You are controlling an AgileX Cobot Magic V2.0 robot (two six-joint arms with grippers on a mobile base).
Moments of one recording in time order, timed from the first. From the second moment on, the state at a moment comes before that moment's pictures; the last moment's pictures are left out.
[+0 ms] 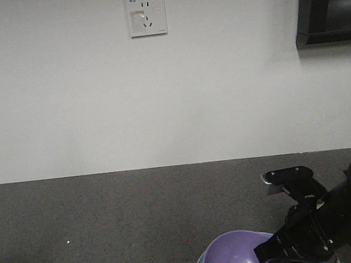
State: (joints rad) left arm -0.04 0.35 -0.66 -0.35 0.32 0.36; right arm 0.20 1.59 -1.11 0.38 0.75 -0.31
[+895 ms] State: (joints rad) left arm -0.04 0.35 -0.66 -0.35 0.32 0.36; right arm 0.20 1.57 -1.11 0.36 0.68 -0.31
